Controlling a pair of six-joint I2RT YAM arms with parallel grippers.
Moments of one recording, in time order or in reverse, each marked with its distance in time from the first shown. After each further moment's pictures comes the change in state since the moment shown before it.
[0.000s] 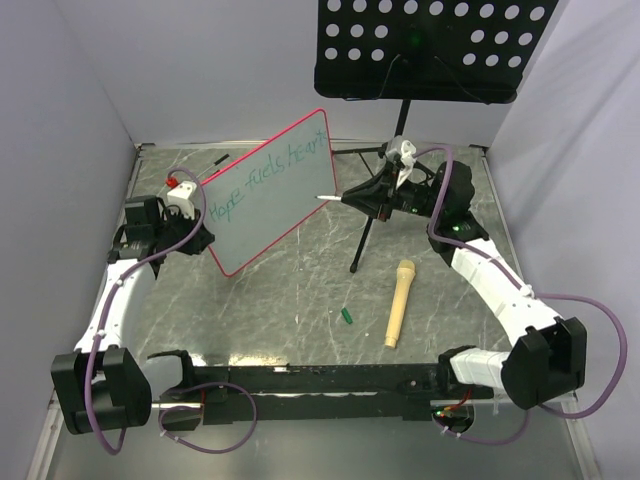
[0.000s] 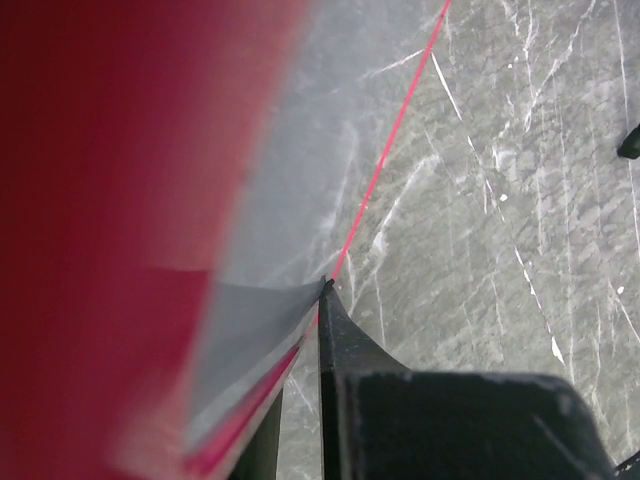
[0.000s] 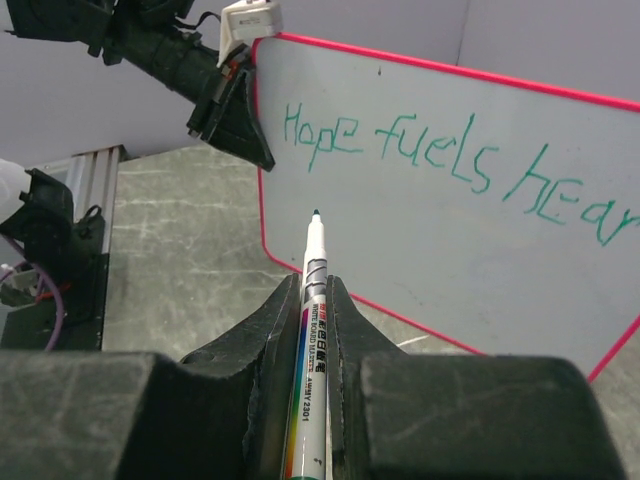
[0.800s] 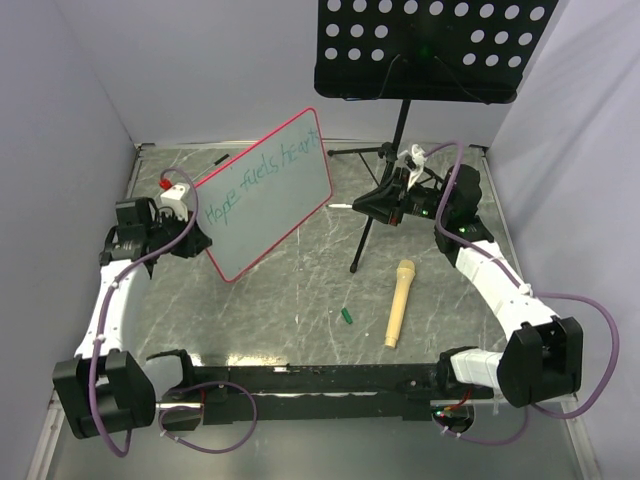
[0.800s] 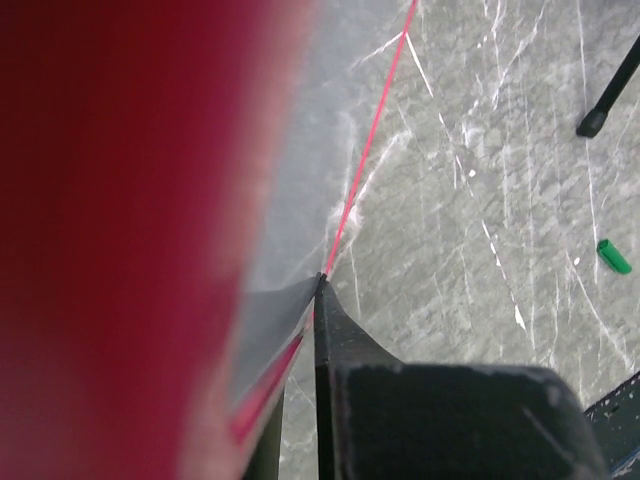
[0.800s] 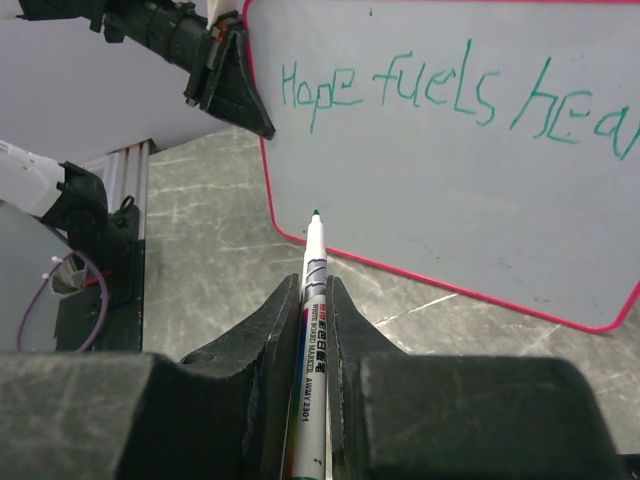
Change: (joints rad) left arm 0.056 -0.010 0.030 -0.096 0.104 0.013; right arm -0.105 -0.007 -0.061 0.004 -0.108 0.090
